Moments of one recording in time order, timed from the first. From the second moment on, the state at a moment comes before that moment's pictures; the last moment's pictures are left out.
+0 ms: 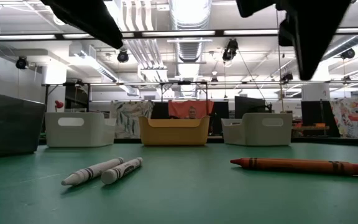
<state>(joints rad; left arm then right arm) -0.61 1.65 1.23 -0.67 -0.70 -0.67 0.47 1.86 1.52 -1.07 0.02 0.90</state>
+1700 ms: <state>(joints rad) -0.61 1.65 1.23 -0.64 -0.74 -0.66 0.50 2.09 1.52 -0.87 0.19 0.81</state>
